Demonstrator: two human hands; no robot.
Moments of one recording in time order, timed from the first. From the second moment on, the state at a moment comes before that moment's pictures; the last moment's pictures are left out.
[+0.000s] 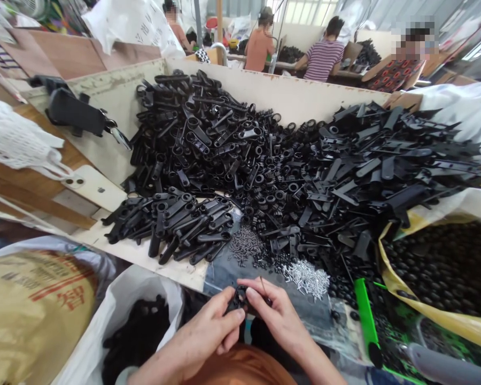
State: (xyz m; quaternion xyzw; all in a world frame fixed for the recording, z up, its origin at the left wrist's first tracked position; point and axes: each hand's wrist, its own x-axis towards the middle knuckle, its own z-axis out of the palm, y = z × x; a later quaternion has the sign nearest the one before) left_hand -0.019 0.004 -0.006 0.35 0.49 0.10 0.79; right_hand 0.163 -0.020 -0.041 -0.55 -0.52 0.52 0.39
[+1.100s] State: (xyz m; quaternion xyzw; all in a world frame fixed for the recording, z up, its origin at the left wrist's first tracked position) left_hand 0.009 0.045 -0.034 0.66 0.62 0.19 0.37; right_hand 0.173 0.020 -0.047 -0.65 -0.63 0.32 0.30
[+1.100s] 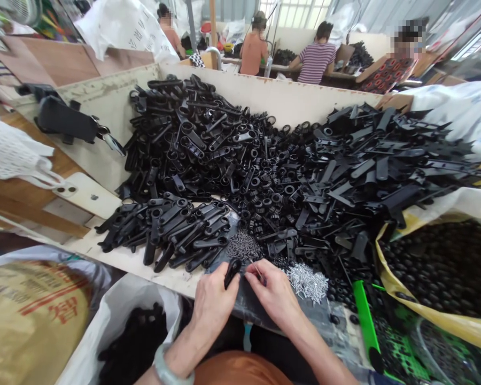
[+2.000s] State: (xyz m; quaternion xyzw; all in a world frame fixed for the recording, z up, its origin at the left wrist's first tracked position) left_hand 0.014 0.063 -0.039 0.76 0.59 0.03 0.26; right_hand 0.178 0.009 -0.056 -0.64 -0.63 0.29 0.33
